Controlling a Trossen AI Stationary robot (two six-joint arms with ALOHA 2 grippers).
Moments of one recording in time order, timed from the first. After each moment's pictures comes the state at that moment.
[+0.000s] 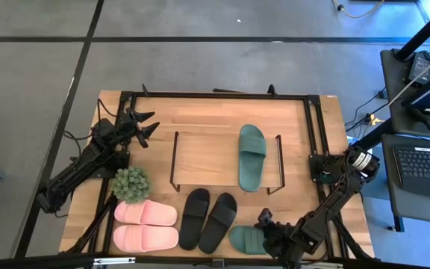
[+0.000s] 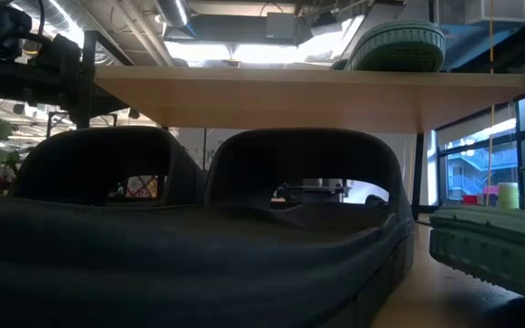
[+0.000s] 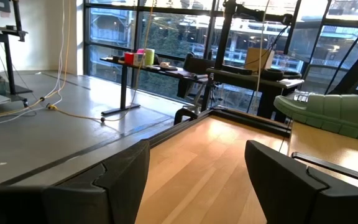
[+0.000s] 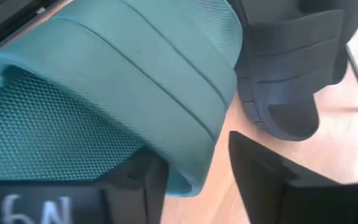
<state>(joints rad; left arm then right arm) 0.85 0.01 0.01 0.05 0.30 -0.17 0.95 1.86 1.14 -0.49 0.61 0.05</state>
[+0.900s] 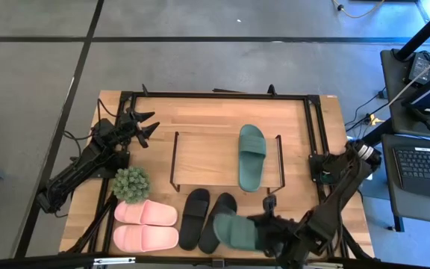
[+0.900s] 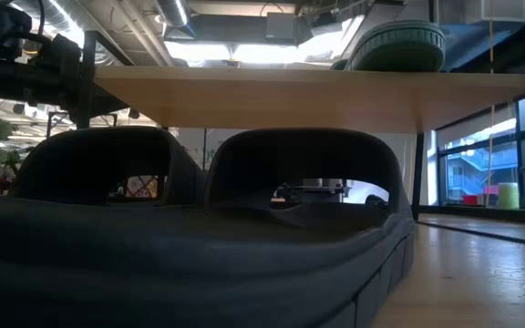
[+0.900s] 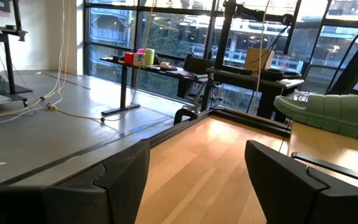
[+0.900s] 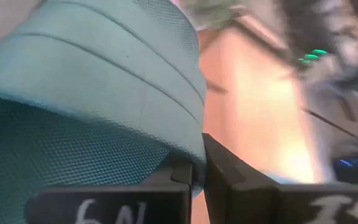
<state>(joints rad) 0.85 0.01 0.01 0.05 0.30 -0.18 0.87 1.78 1.59 -0.91 0.90 0.34</state>
